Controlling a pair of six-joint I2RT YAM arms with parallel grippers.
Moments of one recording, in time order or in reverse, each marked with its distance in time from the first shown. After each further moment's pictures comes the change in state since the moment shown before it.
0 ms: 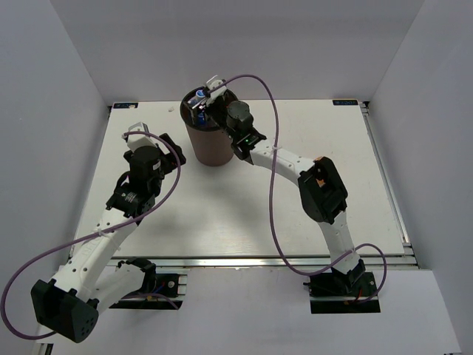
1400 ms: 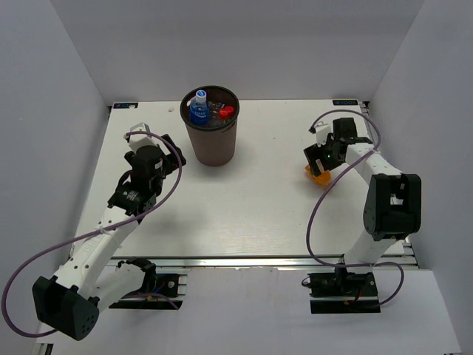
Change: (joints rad) left arm 0.000 0.018 0.001 -0.016 -0.011 0.003; right arm -0.724 -0.468 -0.582 -1.183 -0.183 -0.281
